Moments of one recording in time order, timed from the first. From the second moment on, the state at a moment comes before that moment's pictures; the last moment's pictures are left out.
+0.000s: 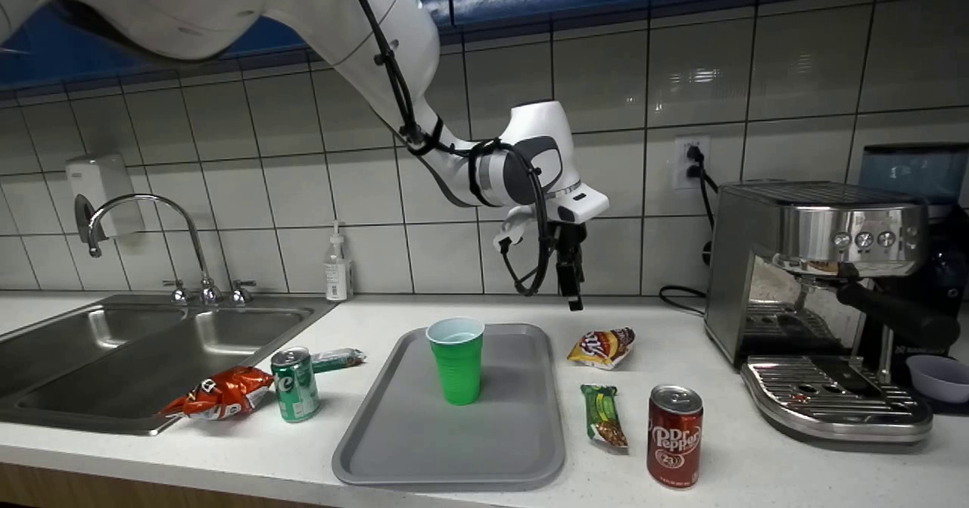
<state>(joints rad) -0.15 0.75 -0.35 -1.58 0.23 2.55 1.01</state>
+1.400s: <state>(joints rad) -0.16 0.49 -0.34 -1.96 0.14 2.55 0.65</state>
